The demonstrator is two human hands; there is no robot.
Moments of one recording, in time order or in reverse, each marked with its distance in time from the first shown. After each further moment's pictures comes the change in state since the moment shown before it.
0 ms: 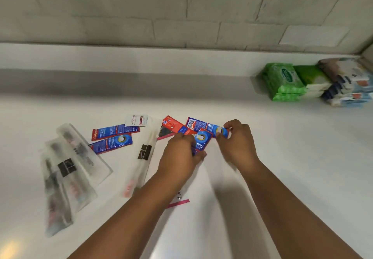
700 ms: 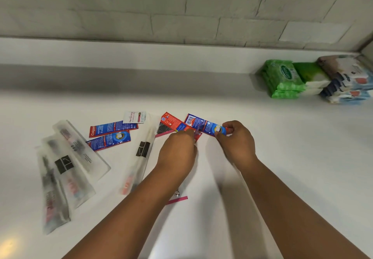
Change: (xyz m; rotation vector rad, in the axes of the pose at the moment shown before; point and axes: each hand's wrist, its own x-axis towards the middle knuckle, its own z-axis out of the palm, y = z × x) left_hand 0.003 0.009 -0.005 0.181 0.014 0.094; right_hand 0.001 0.012 0.004 0.100 0.012 0.038
